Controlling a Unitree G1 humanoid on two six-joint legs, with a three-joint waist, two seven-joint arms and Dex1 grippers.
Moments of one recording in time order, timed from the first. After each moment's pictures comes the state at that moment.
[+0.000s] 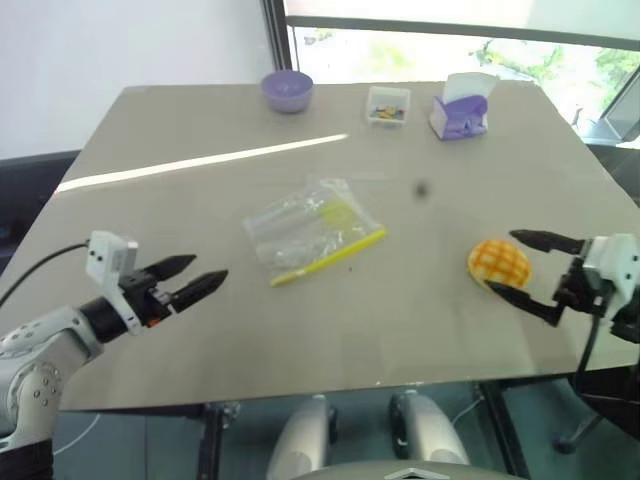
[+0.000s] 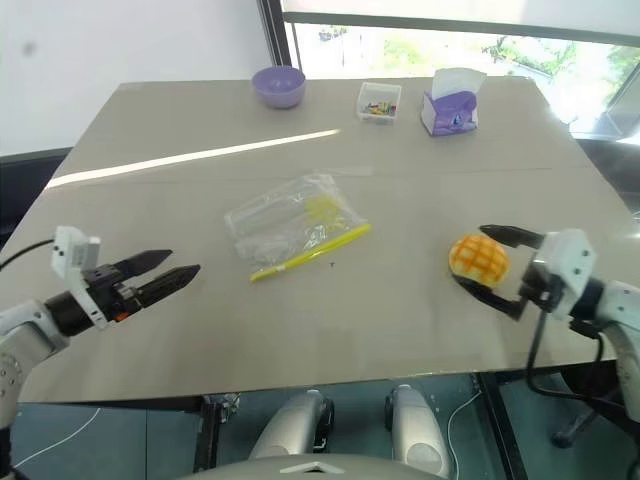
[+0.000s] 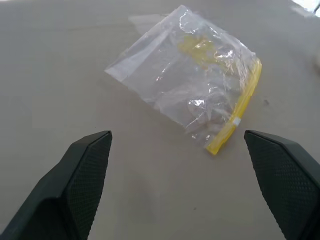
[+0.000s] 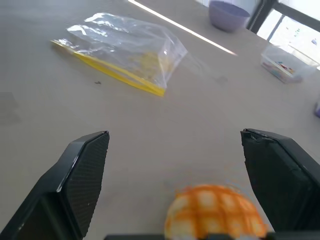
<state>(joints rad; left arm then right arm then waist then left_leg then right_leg) 0.04 0.79 0.54 -0.25 -0.86 0.88 -0.74 0.00 -0.75 -0.25 -0.34 0.48 0.14 1.01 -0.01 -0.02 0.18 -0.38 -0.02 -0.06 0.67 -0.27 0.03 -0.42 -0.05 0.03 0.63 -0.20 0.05</state>
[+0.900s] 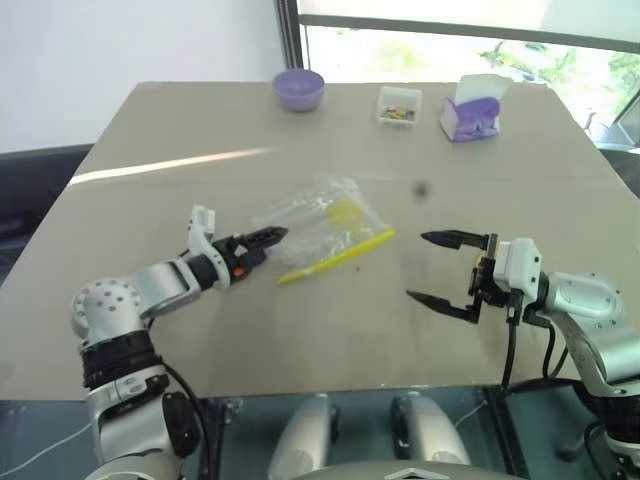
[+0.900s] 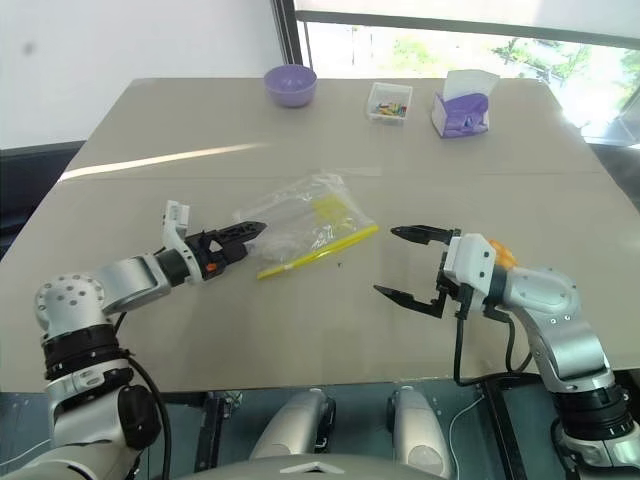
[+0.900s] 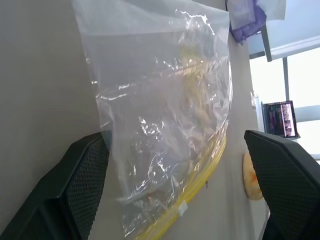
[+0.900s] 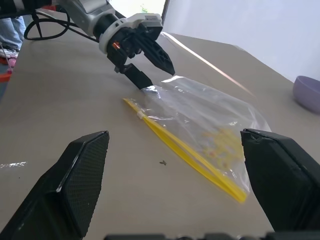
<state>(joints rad) -0.52 0.44 0.56 0.22 -1.13 1.38 -0.14 -0.15 -0.62 0.02 -0.33 0.38 0.04 1.02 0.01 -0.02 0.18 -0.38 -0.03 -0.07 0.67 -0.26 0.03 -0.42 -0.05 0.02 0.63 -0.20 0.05</state>
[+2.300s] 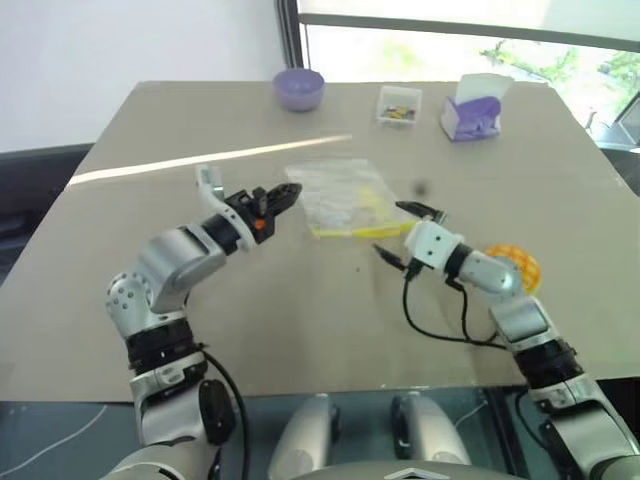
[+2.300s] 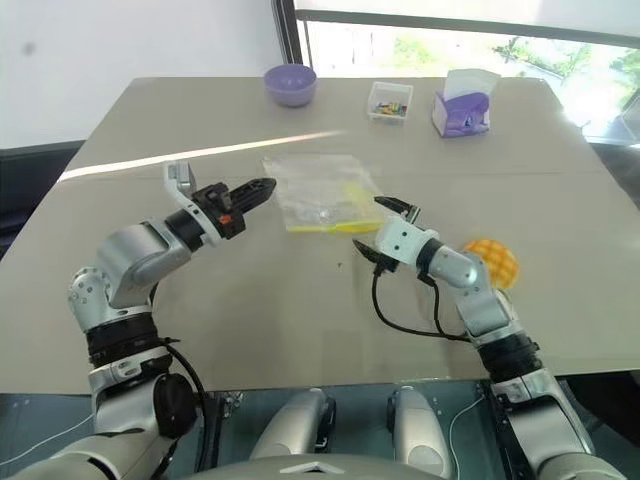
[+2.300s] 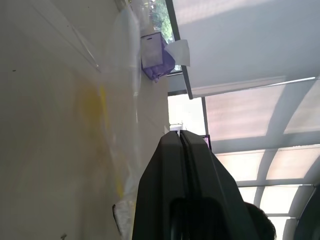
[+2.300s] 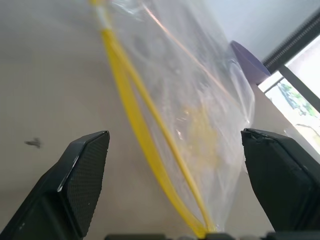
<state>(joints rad) -0.55 0.31 0.51 0.06 -1.94 1.10 0.55 -0.46 -0.36 0.25 0.17 -0.22 -0.15 0.53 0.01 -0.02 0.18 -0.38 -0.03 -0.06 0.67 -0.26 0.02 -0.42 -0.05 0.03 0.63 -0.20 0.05</state>
